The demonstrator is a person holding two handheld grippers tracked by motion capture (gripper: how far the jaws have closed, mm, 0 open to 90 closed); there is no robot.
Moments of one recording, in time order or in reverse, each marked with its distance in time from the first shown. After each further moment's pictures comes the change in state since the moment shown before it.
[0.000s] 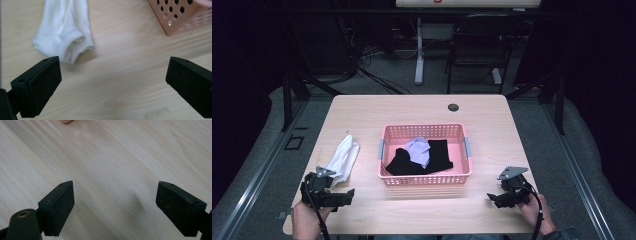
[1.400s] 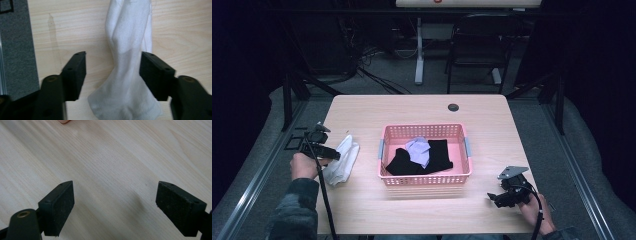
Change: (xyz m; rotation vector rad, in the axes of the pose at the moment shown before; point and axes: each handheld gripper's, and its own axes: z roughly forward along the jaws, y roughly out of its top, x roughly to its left) left arm 0.100 0.114 0.058 0.246 0.050 -0.105; right arm -0.001 0.000 0.001 0.002 -0.003 0.015
